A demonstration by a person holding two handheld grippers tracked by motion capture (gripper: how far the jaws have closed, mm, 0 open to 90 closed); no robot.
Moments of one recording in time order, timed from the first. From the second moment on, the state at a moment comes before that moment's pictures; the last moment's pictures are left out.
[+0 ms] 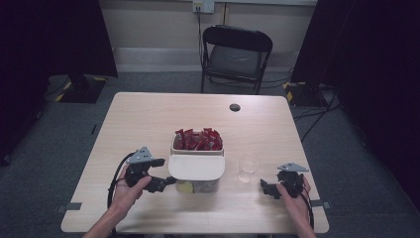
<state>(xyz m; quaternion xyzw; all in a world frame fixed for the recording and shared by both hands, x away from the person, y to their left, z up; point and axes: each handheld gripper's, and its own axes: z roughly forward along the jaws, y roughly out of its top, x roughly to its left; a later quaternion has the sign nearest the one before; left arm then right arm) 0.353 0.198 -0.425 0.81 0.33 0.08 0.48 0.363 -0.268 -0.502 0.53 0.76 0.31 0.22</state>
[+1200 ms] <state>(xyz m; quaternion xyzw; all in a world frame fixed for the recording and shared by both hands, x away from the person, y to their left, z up) 0.375 0.191 -0.390 0.80 0.33 0.09 0.50 0.363 -0.268 -0.502 0.53 0.76 0.31 0.22</state>
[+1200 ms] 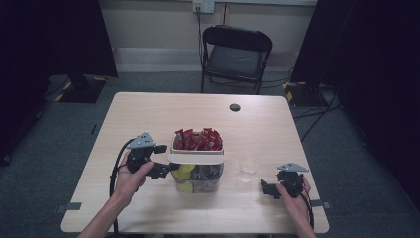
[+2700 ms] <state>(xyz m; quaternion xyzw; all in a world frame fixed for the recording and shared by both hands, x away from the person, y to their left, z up) 0.422 0.196 -0.381 0.77 0.36 0.08 0.52 0.364 -0.269 -0.501 0.52 0.76 0.31 0.22</state>
